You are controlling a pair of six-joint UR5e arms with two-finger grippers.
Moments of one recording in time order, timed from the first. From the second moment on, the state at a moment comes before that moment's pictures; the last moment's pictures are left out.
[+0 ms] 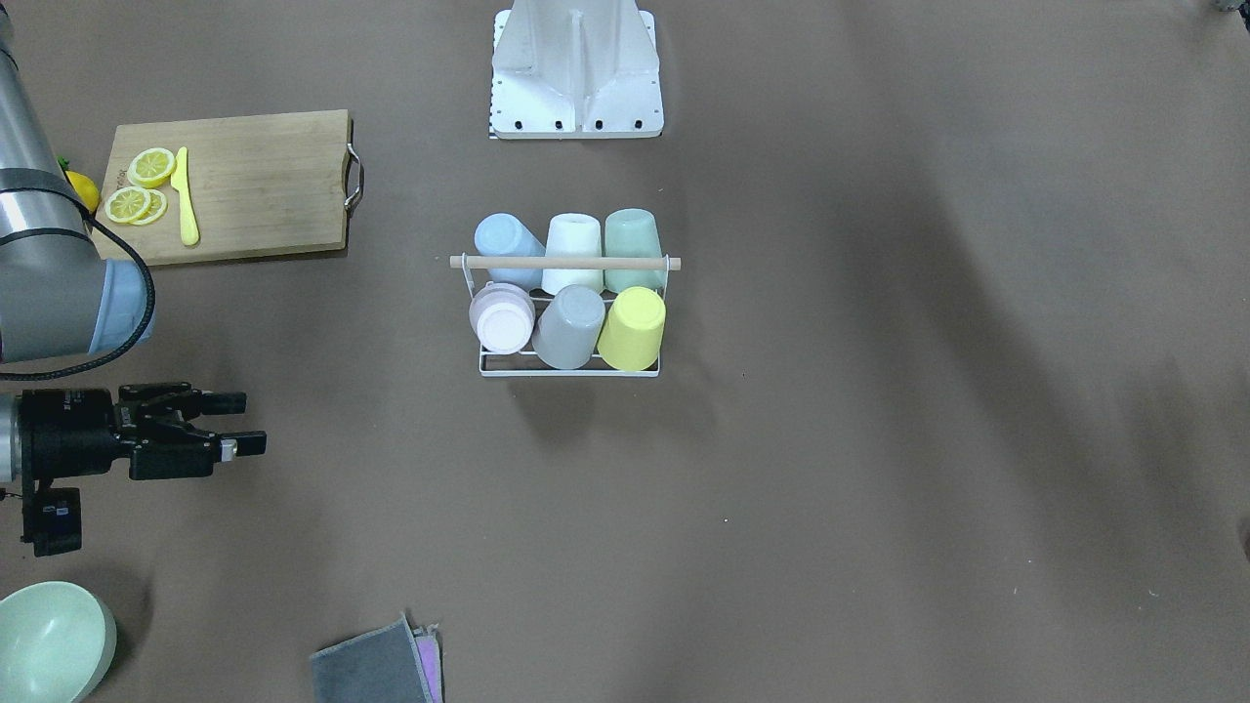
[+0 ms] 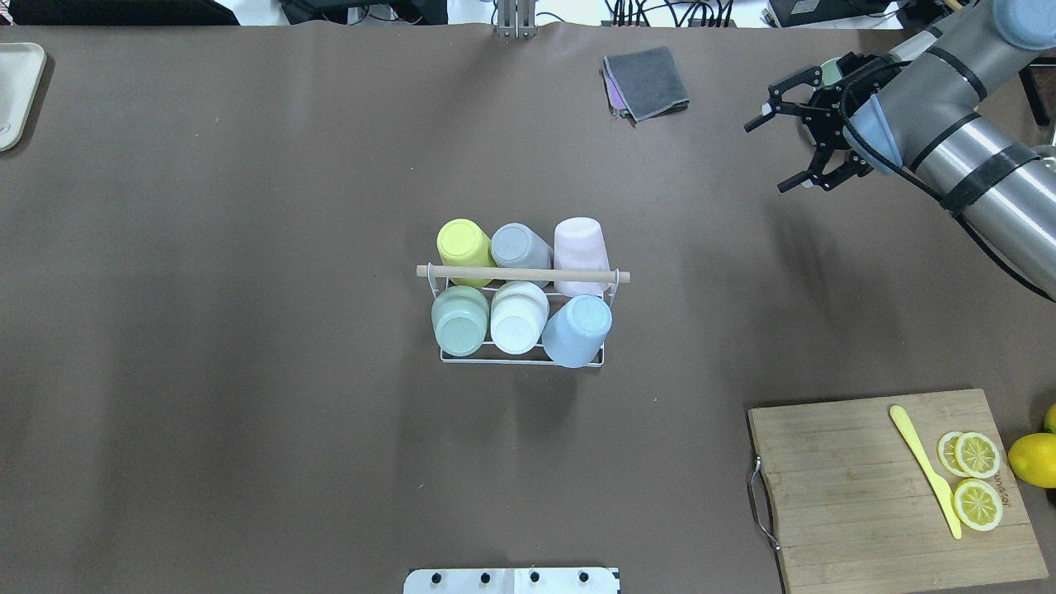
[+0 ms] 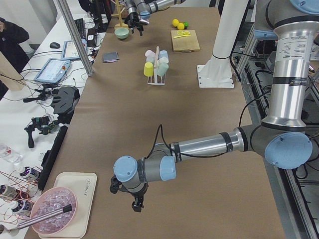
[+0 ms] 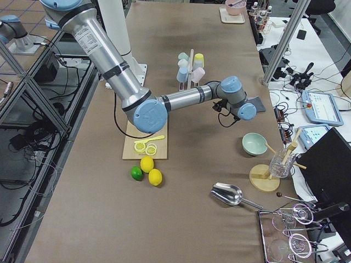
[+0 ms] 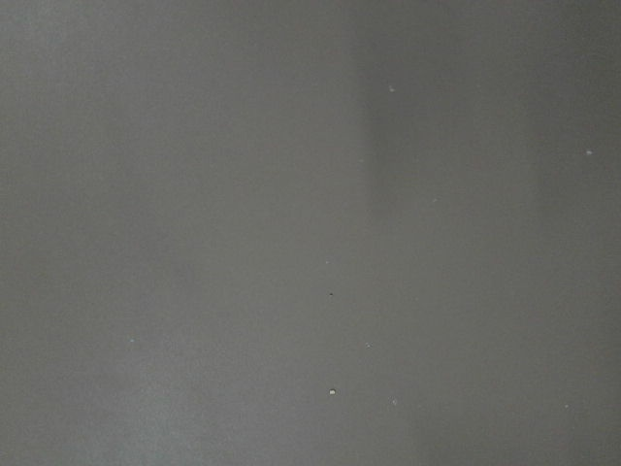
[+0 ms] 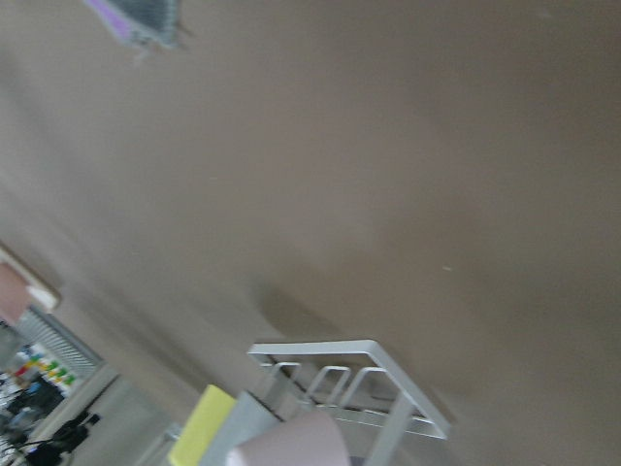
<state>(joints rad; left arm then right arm) -1.59 -1.59 -1.33 -1.64 -2.30 0.22 1.13 -0.94 1.19 -2.78 3.31 -0.25</state>
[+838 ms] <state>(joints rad) -1.59 -1.51 -1.51 -1.68 -2.32 -0.03 1.21 -1.22 1.57 -2.54 2.61 -0.25</state>
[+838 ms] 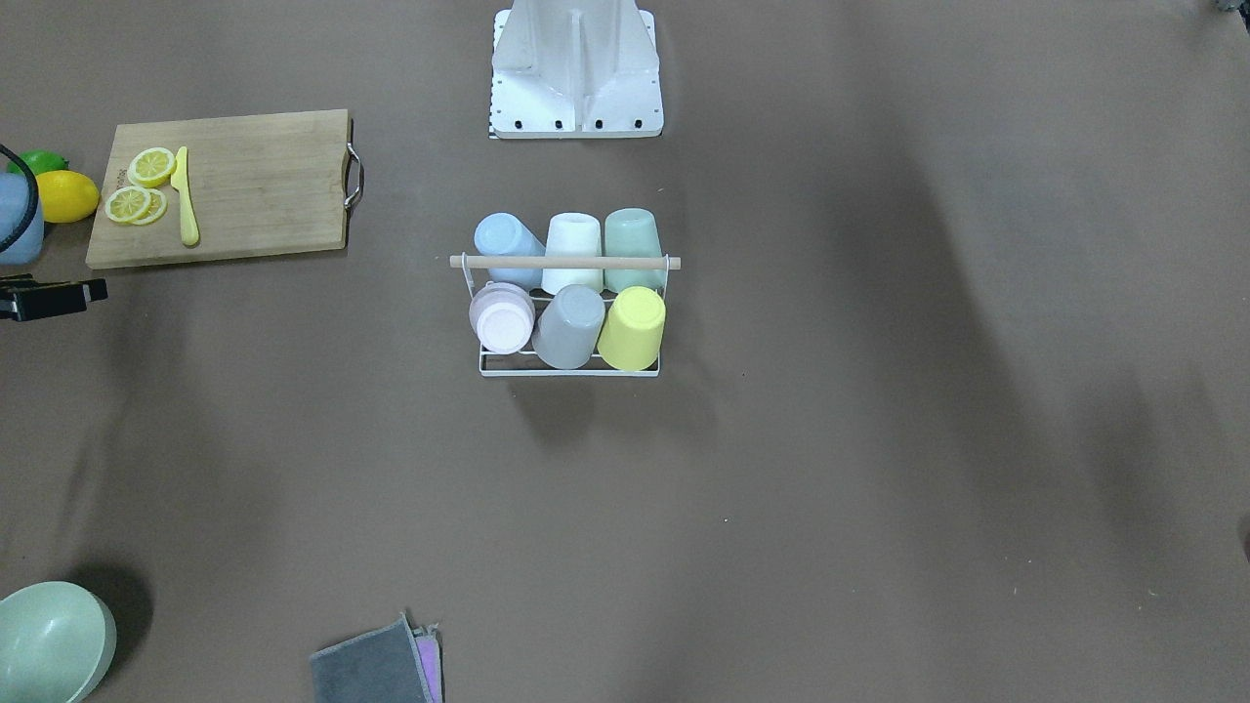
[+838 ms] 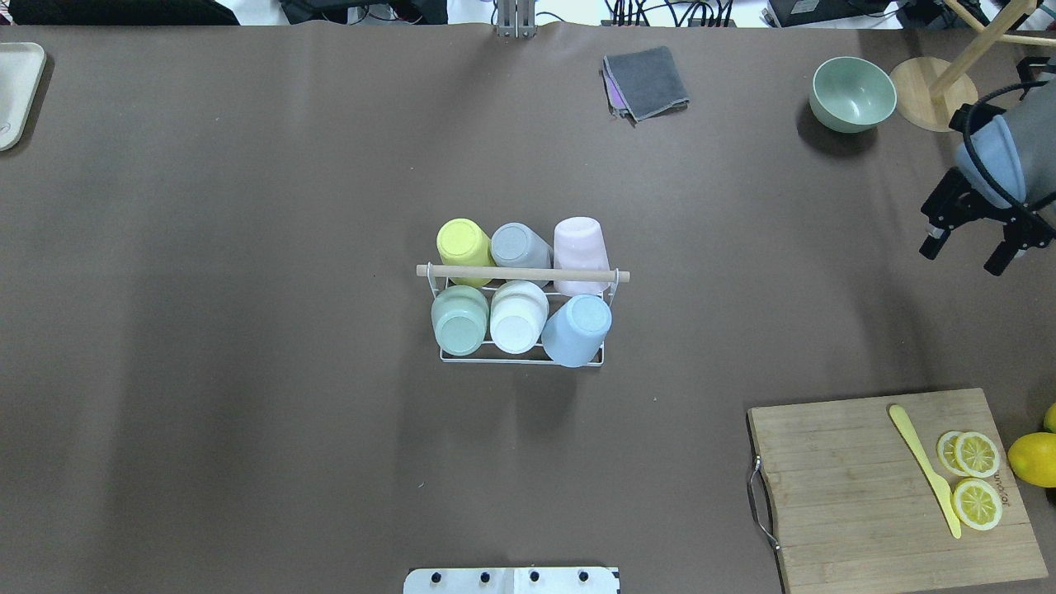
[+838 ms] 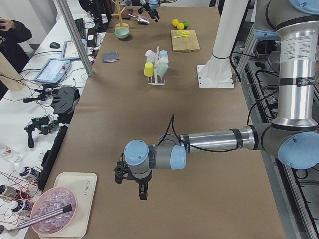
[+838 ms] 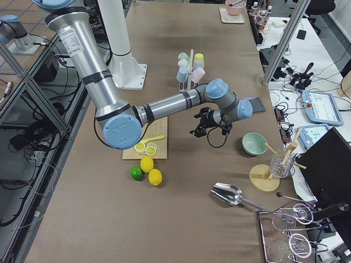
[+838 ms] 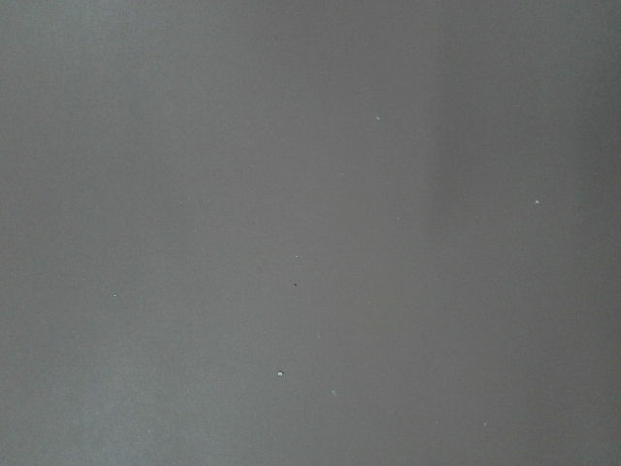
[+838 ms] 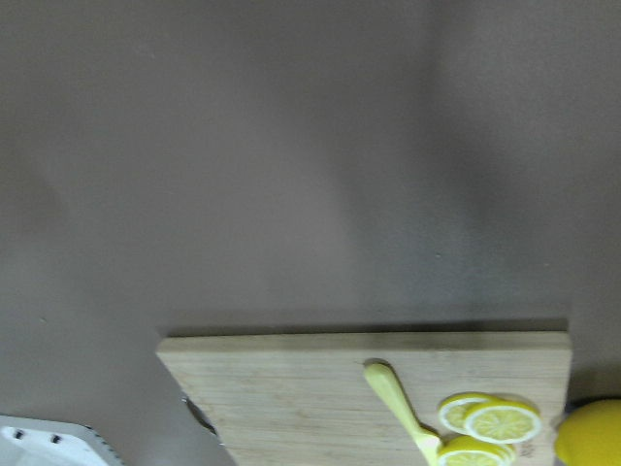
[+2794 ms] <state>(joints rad) -1.59 -1.50 -1.51 -1.72 -2.37 -0.05 1.43 -1.64 1.68 -1.49 2.30 0.31</state>
